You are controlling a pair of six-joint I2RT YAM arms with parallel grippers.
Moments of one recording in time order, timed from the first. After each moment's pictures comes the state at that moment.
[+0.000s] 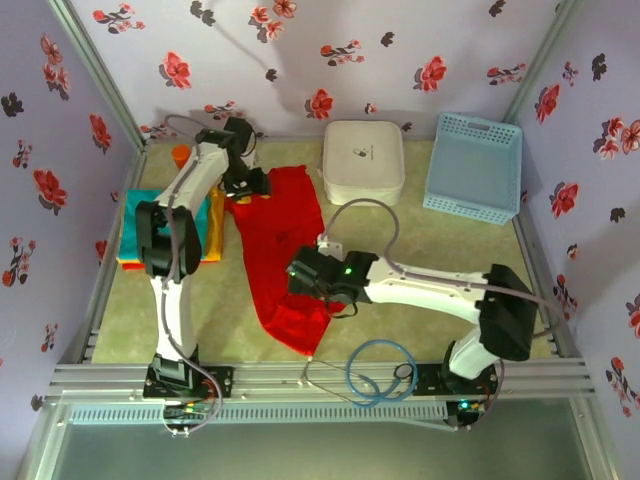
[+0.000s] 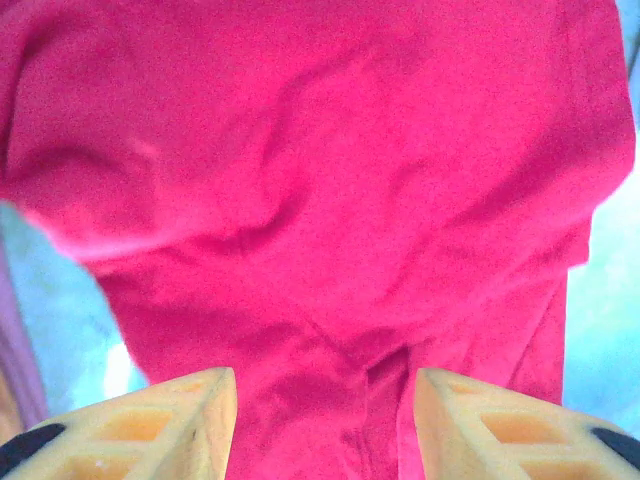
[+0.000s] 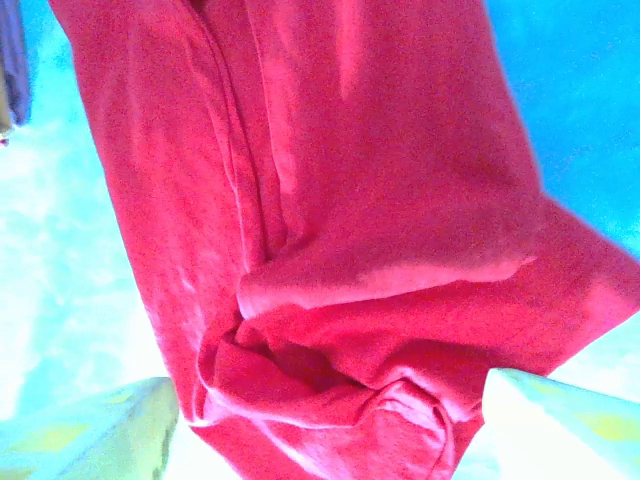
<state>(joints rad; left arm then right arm) -0.28 2.10 1.93 -1.17 0.18 -0.36 1.15 1.54 1.17 -0.72 0.24 1.15</state>
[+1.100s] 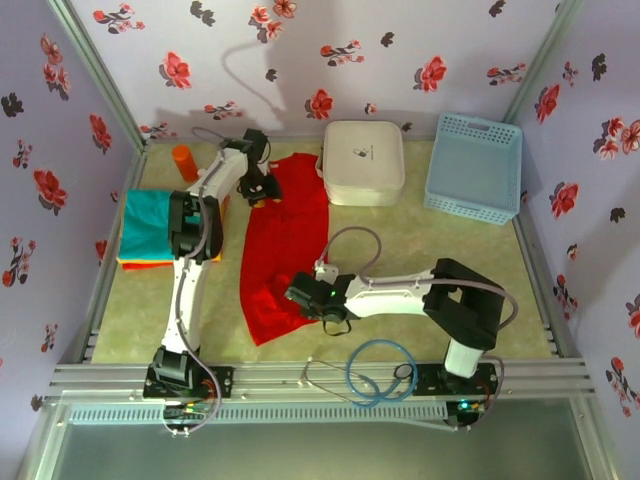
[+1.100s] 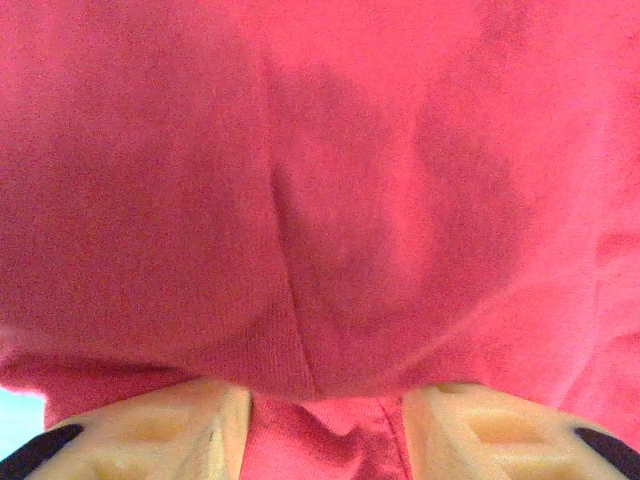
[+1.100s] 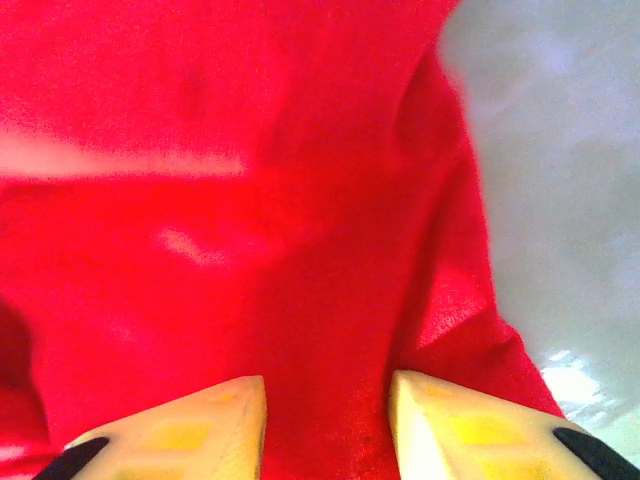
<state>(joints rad) -0.29 2.51 2.26 -1.14 0.20 -0.40 1.22 1.75 0.98 -0.42 0.21 1.24</state>
